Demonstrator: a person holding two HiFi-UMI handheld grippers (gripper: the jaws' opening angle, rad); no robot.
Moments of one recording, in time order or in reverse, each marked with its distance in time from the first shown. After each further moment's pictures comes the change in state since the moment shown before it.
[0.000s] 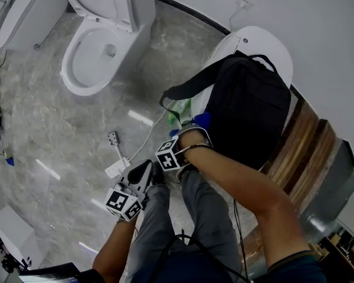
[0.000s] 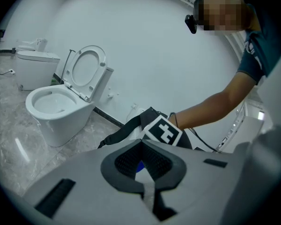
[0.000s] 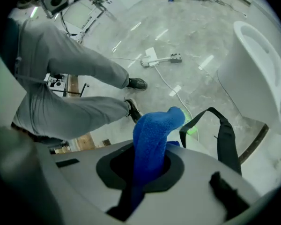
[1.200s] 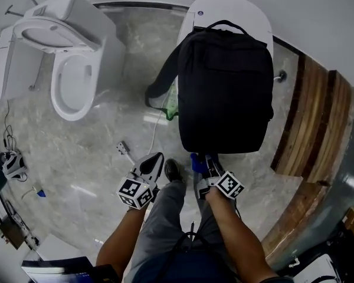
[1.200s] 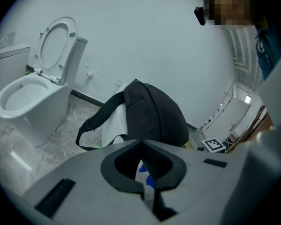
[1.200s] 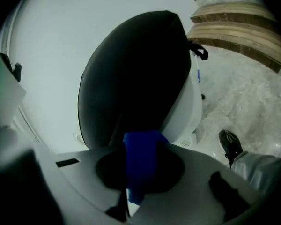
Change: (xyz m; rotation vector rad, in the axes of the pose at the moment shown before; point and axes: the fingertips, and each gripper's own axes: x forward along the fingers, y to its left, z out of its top) left arm 0.085 -0.040 -0.054 0.130 0.281 -0.126; right arm 0.053 0.100 -0.090 -2.357 1.947 -0.072
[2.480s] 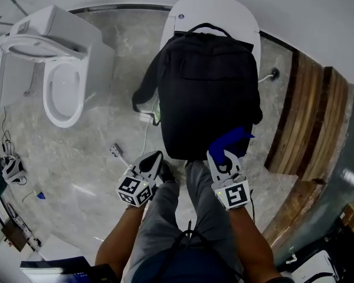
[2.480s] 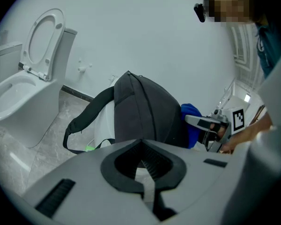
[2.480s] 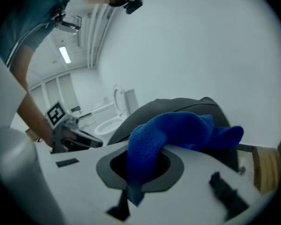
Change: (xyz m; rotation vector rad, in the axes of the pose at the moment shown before) left arm 0.055 -0.027 0.011 0.010 0.057 -0.021; right arm -0.030 0.131 0.092 -1.269 0.047 0.196
